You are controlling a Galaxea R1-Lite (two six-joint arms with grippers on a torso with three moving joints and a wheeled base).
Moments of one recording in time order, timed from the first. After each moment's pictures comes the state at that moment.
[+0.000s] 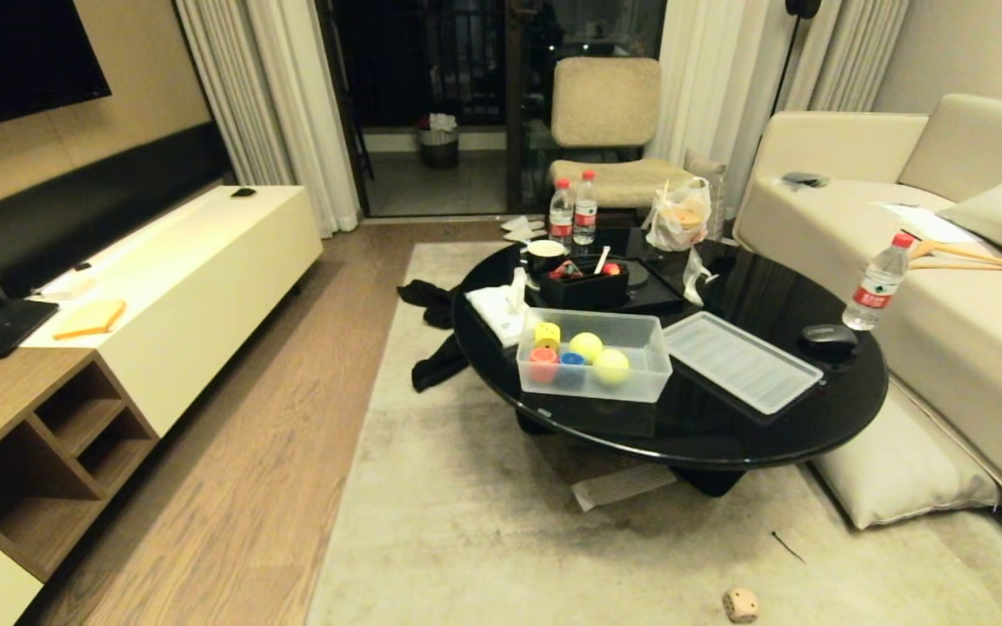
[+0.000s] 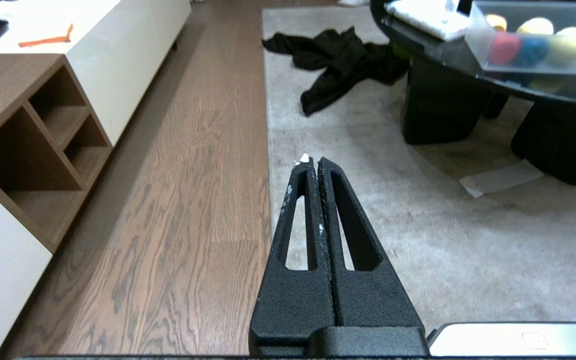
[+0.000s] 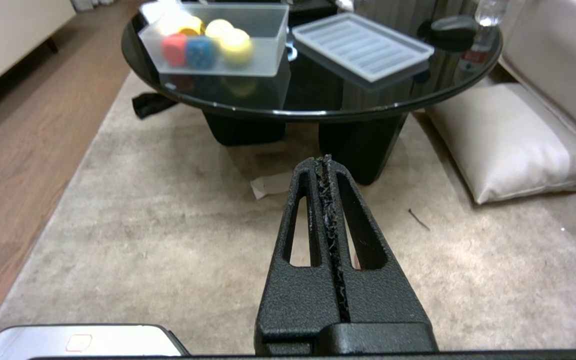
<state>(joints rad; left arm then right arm) 0.00 0.00 0.00 -0.01 0.00 -0.02 0.00 0.00 0.00 0.00 -0.01 0.03</state>
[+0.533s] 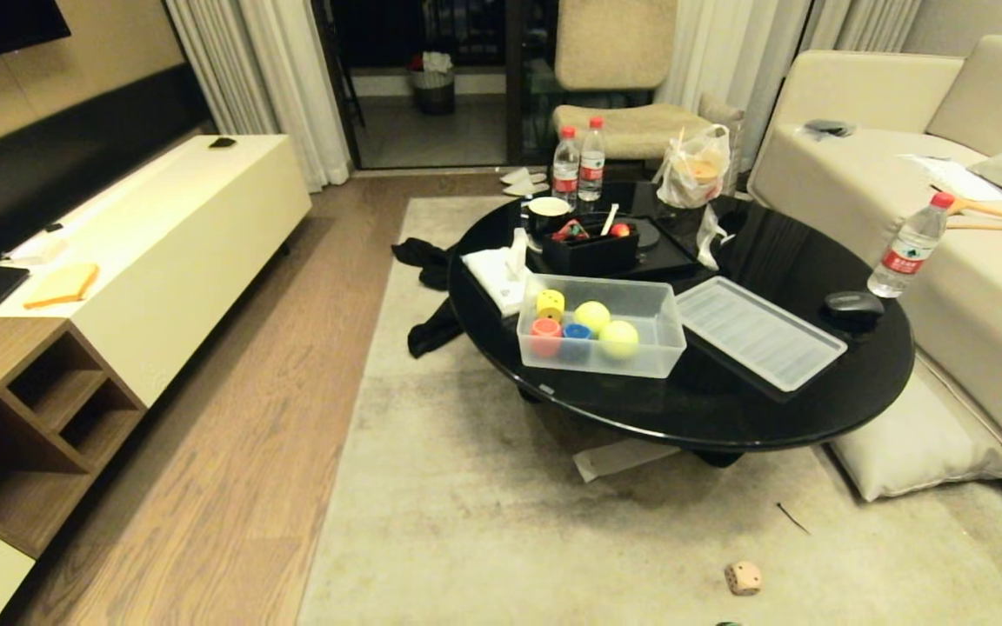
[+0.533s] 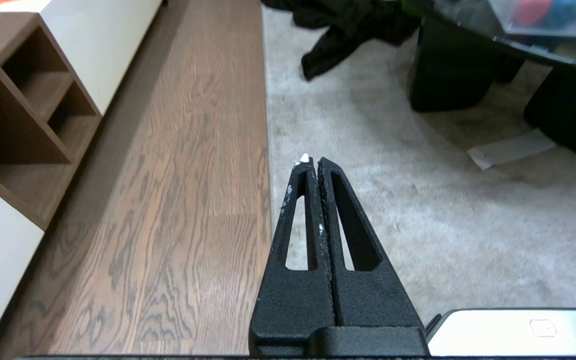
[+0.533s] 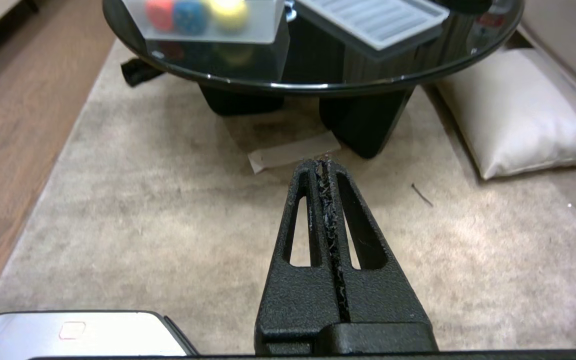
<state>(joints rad) 0.00 0.00 0.00 -0.01 0.00 -0.02 0.00 0.00 0.00 0.00 -0.01 0.03</state>
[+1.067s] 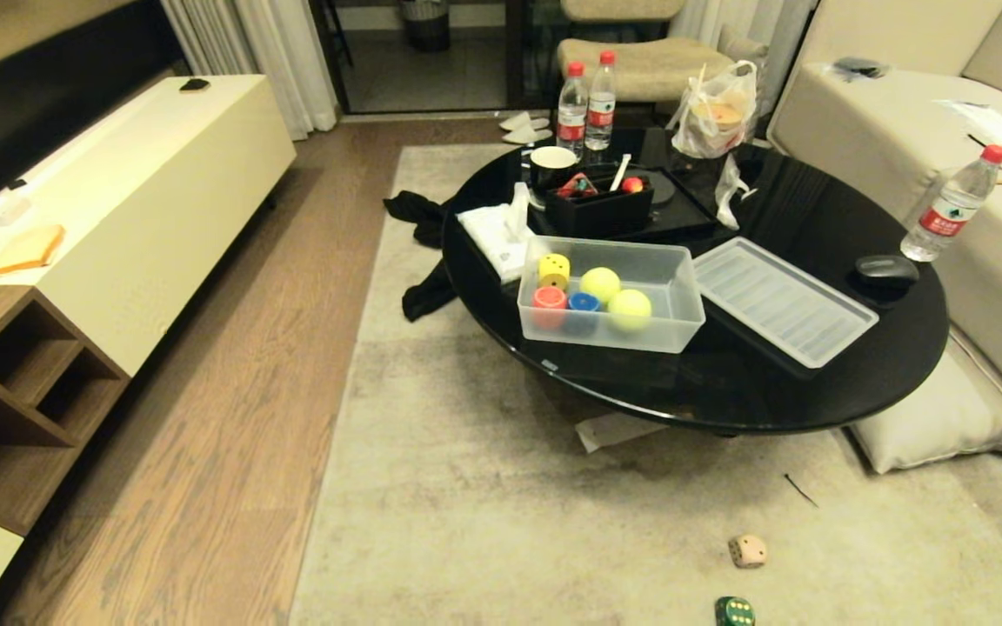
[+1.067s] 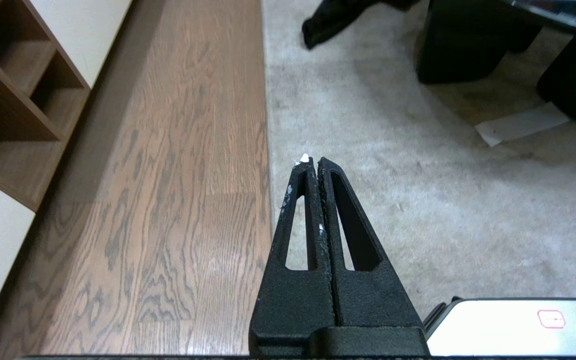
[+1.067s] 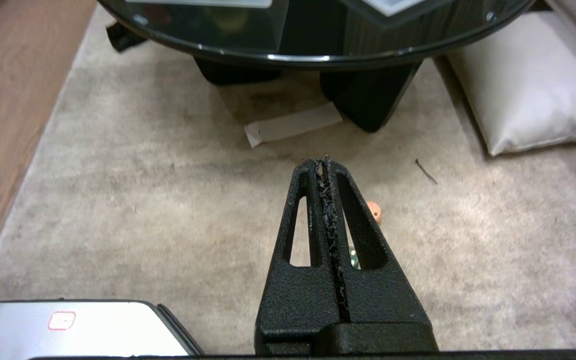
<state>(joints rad) 0.00 0.00 0.00 -0.01 0.00 -0.02 0.00 0.00 0.00 0.00 -0.01 0.03</state>
